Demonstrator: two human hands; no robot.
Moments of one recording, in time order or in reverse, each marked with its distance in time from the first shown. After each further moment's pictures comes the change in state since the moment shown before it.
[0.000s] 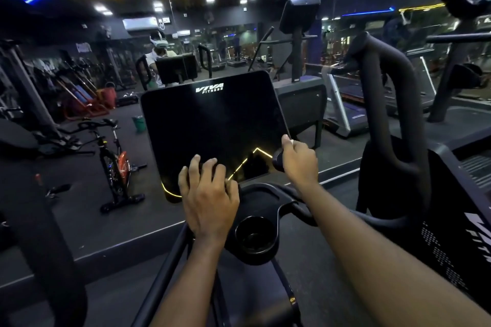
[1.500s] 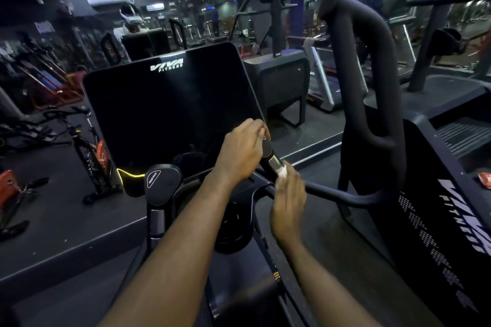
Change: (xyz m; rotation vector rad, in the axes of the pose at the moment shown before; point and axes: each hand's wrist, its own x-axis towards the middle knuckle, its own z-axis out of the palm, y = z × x) left_hand 0.066 0.100 0.072 -0.606 -0.489 0.206; right_hand -0.080 0.112 0.014 0.306 0.149 -0.022
